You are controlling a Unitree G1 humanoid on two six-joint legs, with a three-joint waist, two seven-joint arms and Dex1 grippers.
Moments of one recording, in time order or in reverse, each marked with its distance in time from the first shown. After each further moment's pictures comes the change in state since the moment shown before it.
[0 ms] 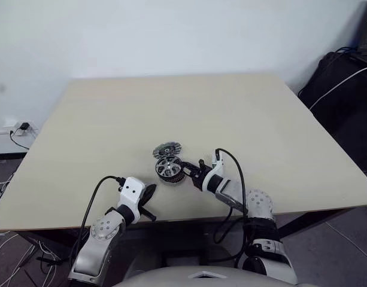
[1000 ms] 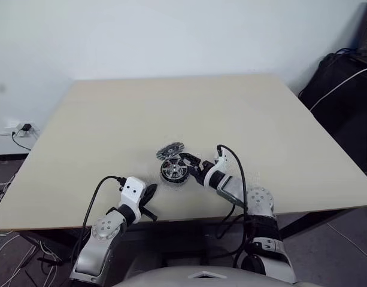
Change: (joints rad) left arm -0.001 -0.014 -0.001 0.000 0.000 -0.001 -0.003; right arm 0.003 0.003 -0.030 -0.072 -0.093 -0.023 -0.013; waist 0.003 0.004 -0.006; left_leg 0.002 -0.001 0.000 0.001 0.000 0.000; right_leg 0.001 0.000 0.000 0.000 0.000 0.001
